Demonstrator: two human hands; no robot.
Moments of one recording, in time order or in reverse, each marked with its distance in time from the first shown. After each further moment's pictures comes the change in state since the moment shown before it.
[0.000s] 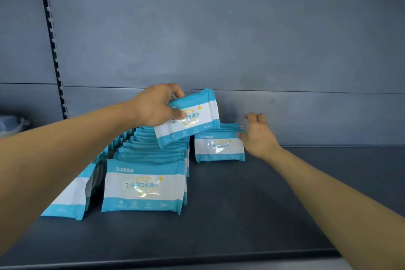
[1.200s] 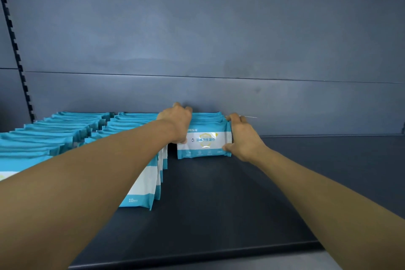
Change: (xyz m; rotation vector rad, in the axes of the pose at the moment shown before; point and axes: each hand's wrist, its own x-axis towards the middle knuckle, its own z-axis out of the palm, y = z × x) left_hand 0.044 0.013 0.110 0.683 -0.165 -0.072; right_hand -0.019 0.012 0.009 -0.044 -0.154 -0.047
